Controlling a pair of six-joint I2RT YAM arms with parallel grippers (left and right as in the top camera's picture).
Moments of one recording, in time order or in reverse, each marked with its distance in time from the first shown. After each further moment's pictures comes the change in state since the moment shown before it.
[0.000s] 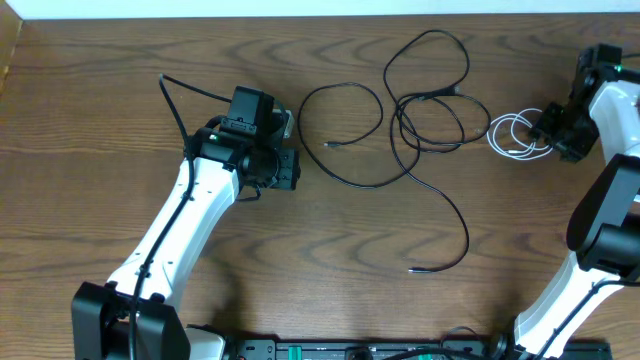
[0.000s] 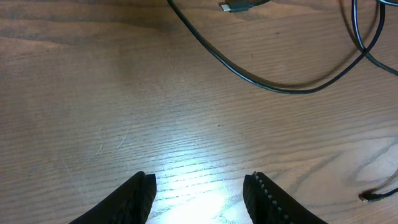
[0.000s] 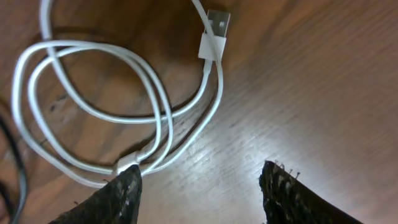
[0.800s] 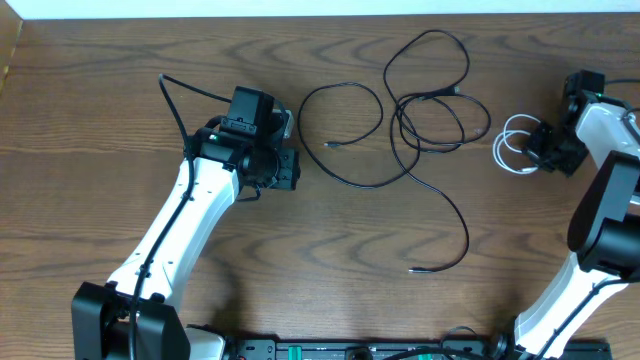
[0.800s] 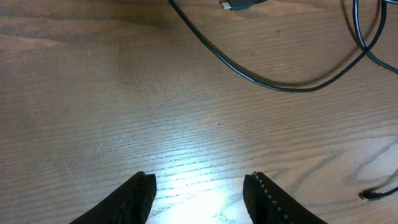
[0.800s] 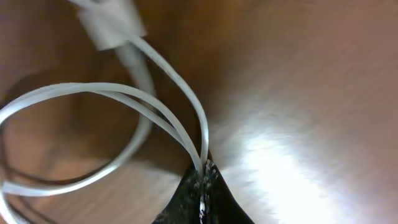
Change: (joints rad) left arm 0.000 0.000 0.000 -0.004 0.000 0.000; right arm -0.010 -0.003 -0.189 0.179 0.037 0.066
